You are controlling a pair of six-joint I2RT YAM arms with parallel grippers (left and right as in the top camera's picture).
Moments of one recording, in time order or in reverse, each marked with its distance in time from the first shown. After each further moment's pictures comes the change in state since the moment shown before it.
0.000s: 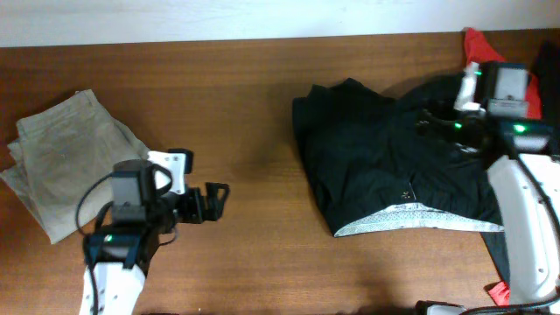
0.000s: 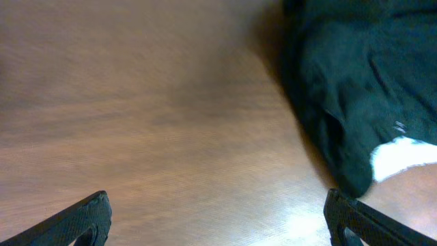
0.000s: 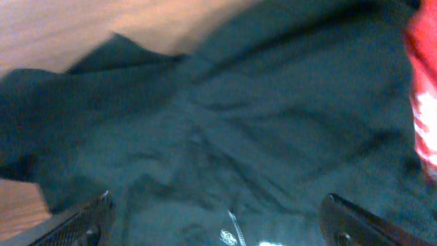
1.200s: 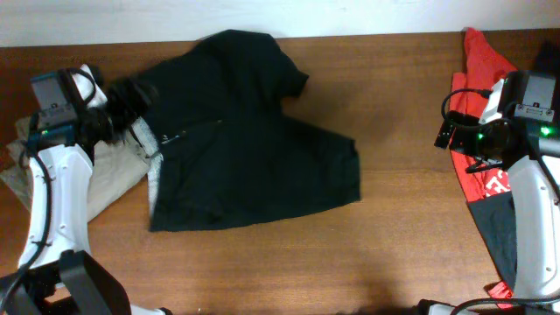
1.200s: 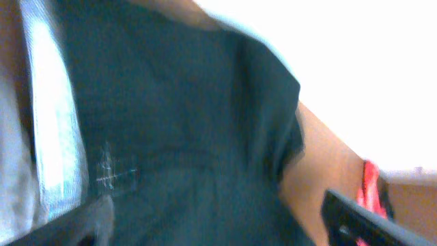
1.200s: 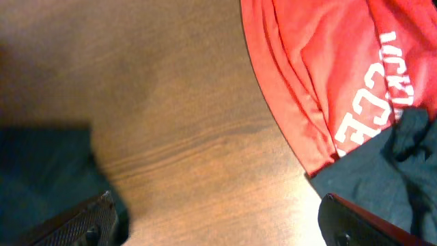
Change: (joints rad) left arm 0.341 0.617 0.605 0.028 0.089 -0.335; right arm -0.098 0.003 0.000 -0.096 -0.015 0.003
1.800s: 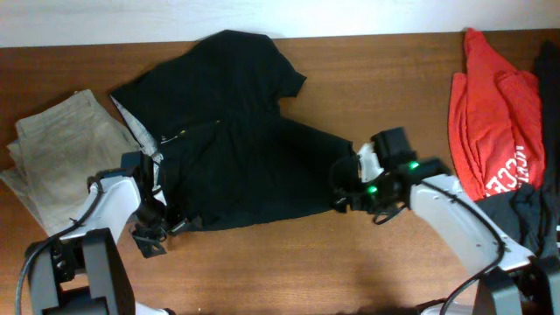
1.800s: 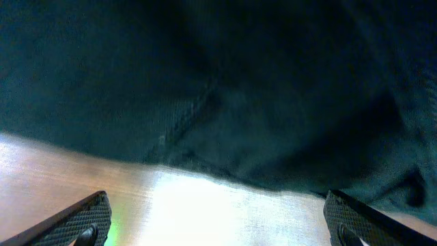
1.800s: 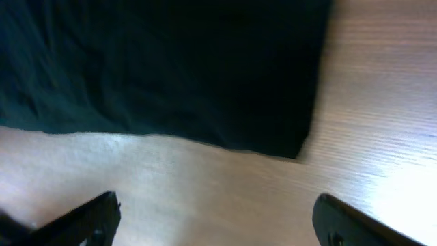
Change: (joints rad) left arm -0.130 0.019 -0.478 -0.381 -0.319 0.097; right arm 0.494 0.052 -0.489 0.271 -0.338 0.131
